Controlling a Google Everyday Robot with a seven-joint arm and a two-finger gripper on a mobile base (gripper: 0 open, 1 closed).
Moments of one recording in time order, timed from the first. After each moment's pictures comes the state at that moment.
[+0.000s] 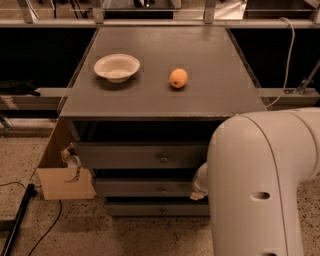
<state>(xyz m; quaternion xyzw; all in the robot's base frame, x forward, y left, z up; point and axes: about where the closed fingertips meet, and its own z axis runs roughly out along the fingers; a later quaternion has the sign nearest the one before) 0.577 -0.158 0.398 -0.58 0.80 -0.04 0.14</state>
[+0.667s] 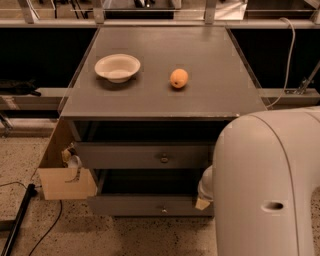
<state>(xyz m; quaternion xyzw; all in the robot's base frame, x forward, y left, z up) 0.553 -0.174 0.411 -0.56 0.82 -0.04 0.12</state>
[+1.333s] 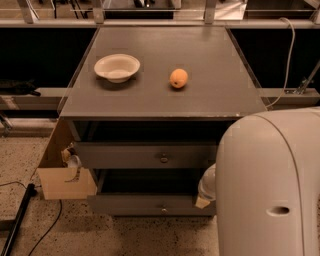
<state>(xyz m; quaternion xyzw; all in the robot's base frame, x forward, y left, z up) 0.546 -0.179 0.416 -0.55 0.82 -0.04 0.12</state>
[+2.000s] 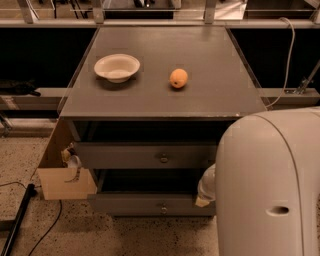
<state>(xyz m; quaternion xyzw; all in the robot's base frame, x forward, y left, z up) 0.546 -0.179 0.416 -0.55 0.82 -0.04 0.12</state>
